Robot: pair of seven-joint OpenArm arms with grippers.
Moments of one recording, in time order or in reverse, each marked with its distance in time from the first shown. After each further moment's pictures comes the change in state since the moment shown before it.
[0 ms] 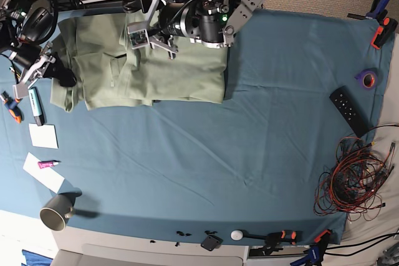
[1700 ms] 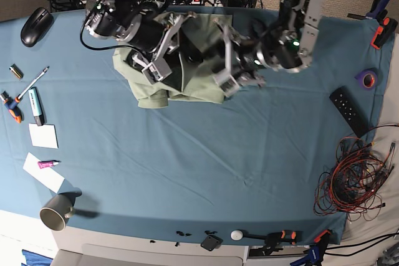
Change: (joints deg) left arm 0.5 -11.2 -27.9 3.3 -3.9 1.4 1.5; right arm -9.8 -32.5 -33.5 37.1 -46.9 0.0 12.7
